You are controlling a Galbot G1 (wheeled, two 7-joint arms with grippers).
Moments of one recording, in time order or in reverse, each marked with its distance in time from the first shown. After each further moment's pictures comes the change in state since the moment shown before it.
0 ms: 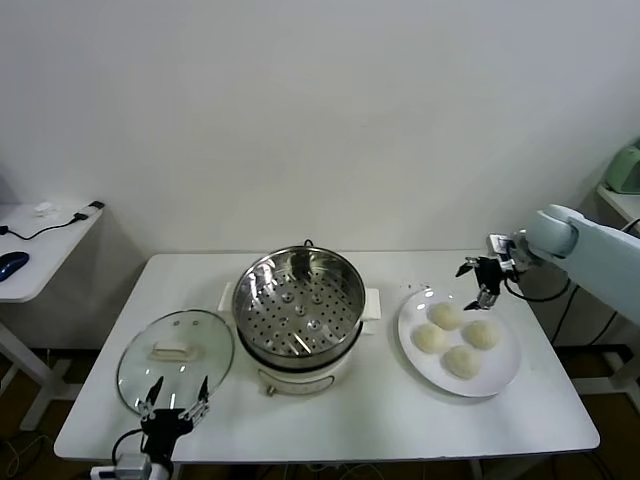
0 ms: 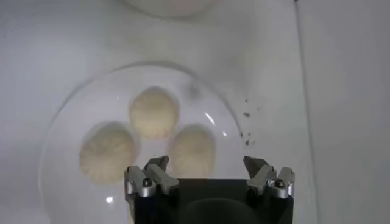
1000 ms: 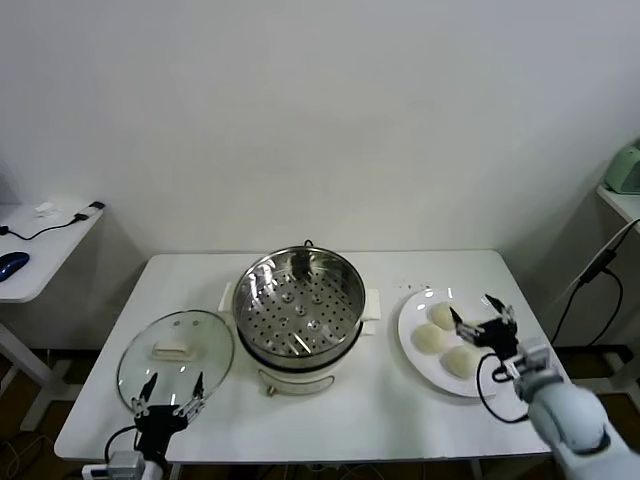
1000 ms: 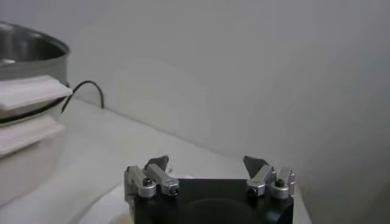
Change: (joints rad) left arm 0.012 0.006 -0.016 -0.050 -0.008 0.020 -0.002; right arm -1.312 -0.049 1.493 0.685 -0.040 -0.155 0.759
